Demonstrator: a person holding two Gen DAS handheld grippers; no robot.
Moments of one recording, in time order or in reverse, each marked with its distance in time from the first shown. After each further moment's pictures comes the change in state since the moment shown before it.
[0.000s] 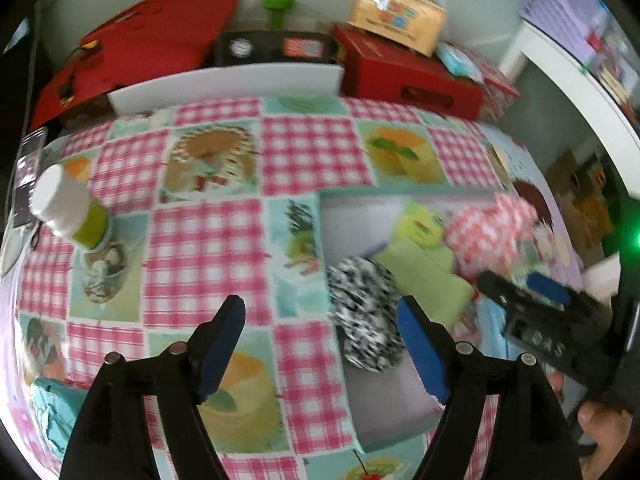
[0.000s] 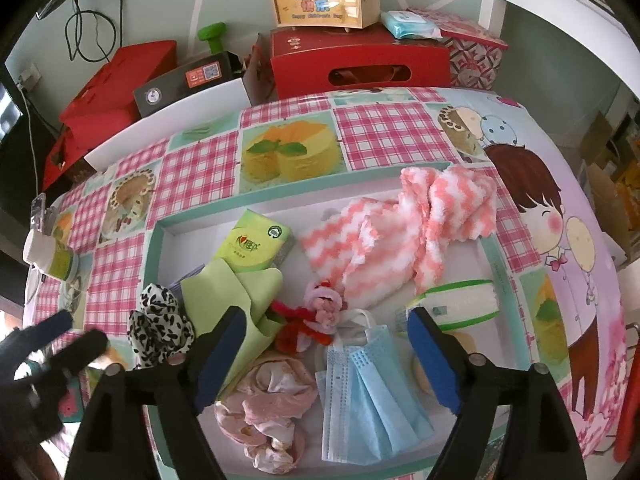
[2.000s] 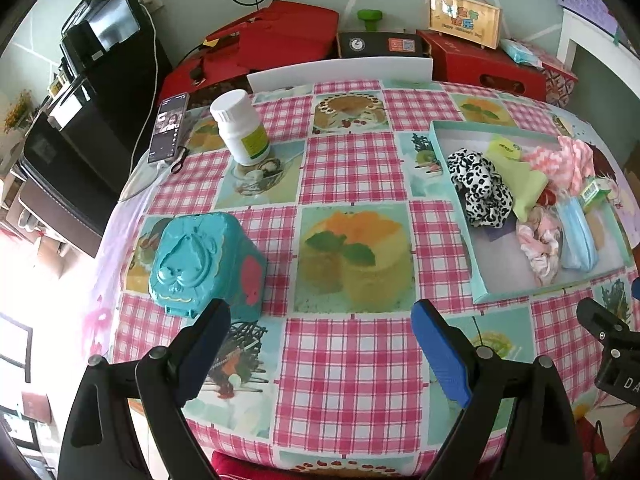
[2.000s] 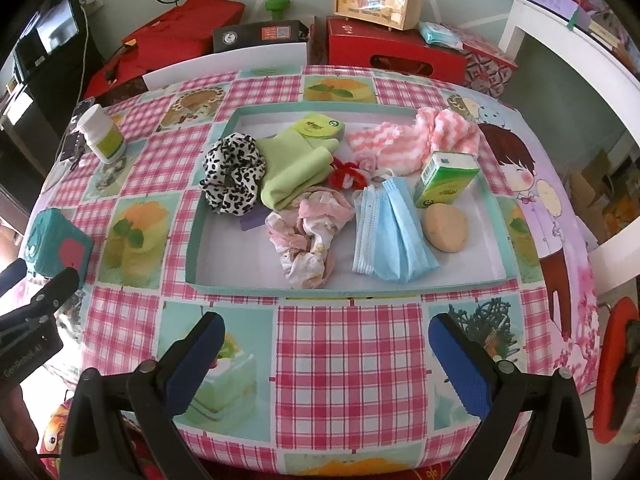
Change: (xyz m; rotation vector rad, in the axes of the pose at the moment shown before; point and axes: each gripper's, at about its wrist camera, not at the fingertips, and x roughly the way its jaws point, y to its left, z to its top) left arm -0.072 0.031 -0.139 -0.023 -0.072 0.375; right arm -0.076 0.036 -0.127 -0.188 0.013 -0.037
